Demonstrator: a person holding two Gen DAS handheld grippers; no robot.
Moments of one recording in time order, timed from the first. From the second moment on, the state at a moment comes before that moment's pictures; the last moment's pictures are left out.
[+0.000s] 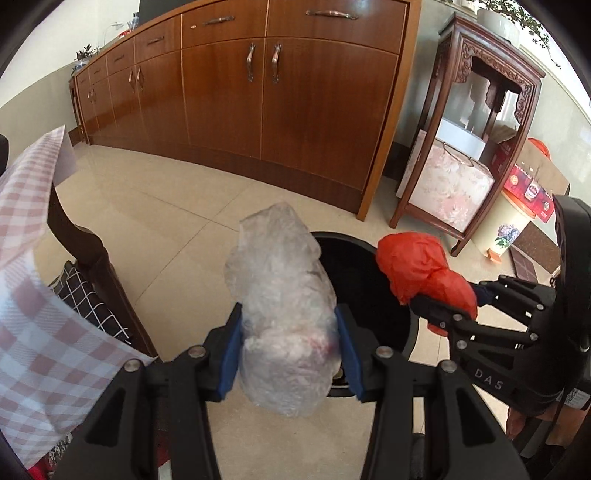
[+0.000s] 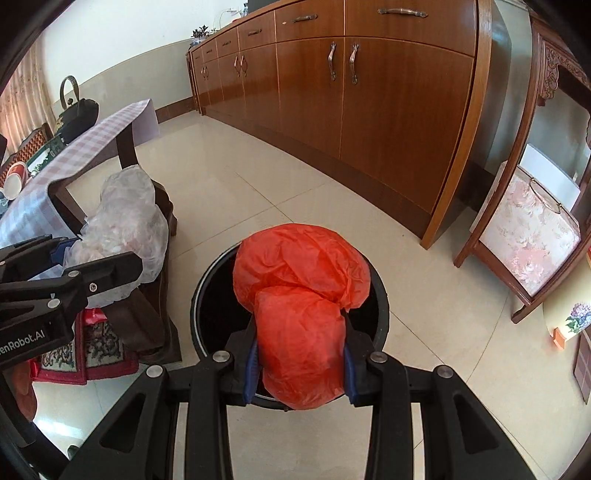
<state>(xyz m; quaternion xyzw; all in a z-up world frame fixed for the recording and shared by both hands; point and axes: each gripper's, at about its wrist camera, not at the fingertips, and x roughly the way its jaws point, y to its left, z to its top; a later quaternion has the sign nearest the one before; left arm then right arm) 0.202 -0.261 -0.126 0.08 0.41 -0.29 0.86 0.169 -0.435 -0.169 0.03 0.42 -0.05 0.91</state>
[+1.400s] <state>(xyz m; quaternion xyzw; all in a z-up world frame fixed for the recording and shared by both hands) 0.166 -0.198 -0.104 0.07 0.40 -0.21 0.89 0.143 -0.429 -0.151 0.02 0.43 -0.11 0.89</state>
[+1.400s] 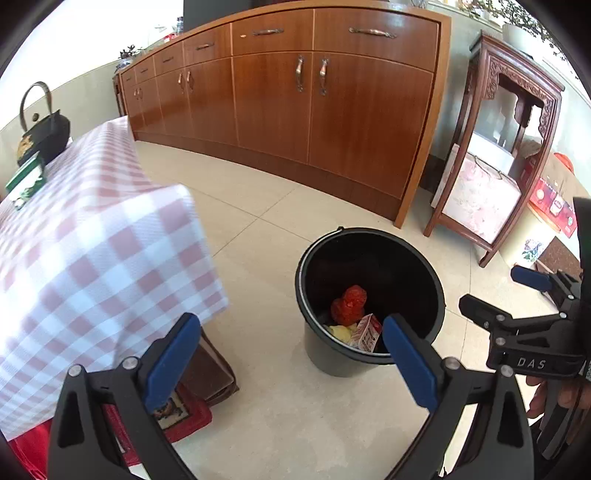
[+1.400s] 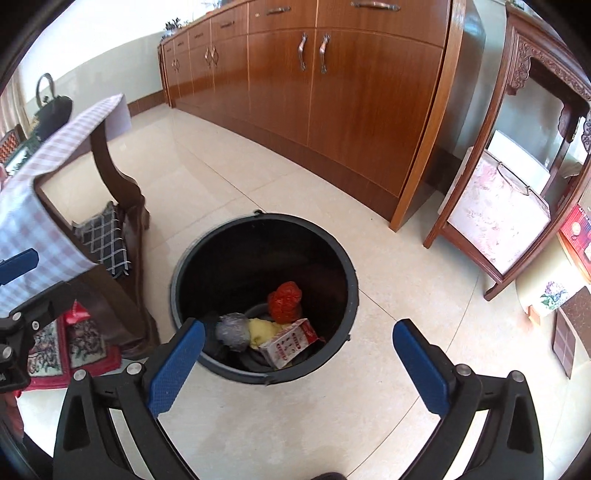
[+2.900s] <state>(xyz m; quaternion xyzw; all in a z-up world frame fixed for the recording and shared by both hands) 0.099 0.056 -0.025 -0.03 0.29 0.07 0.95 0.147 -0.194 -0.042 -0.02 0.27 0.11 0.95</state>
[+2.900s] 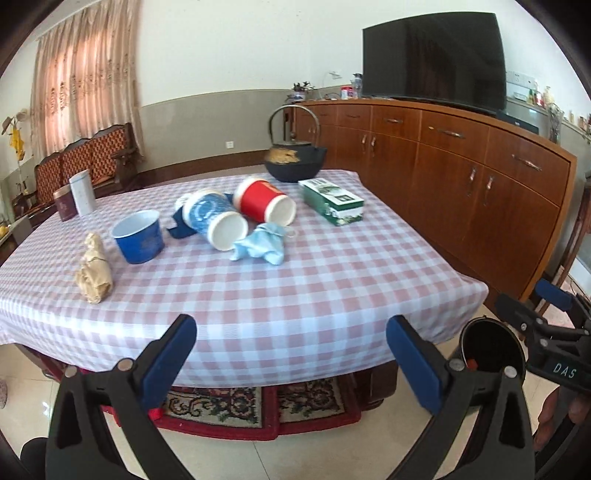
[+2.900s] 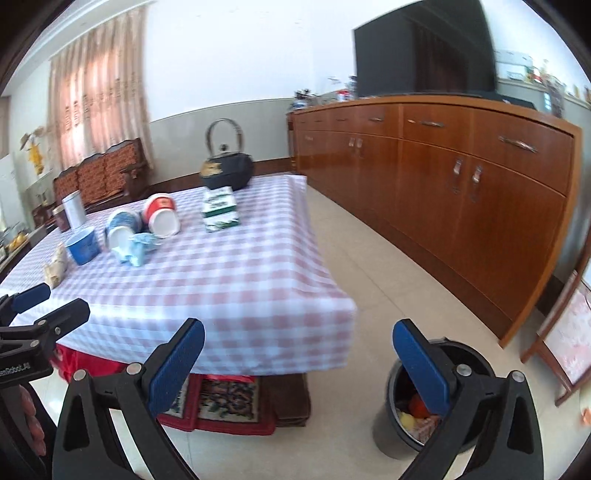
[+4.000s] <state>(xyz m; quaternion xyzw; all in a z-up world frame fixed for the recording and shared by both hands) 0.140 0.253 -0.043 -0.08 0.32 0.22 0.92 0.226 0.044 -0.039 -0.11 0.30 0.25 0.91</state>
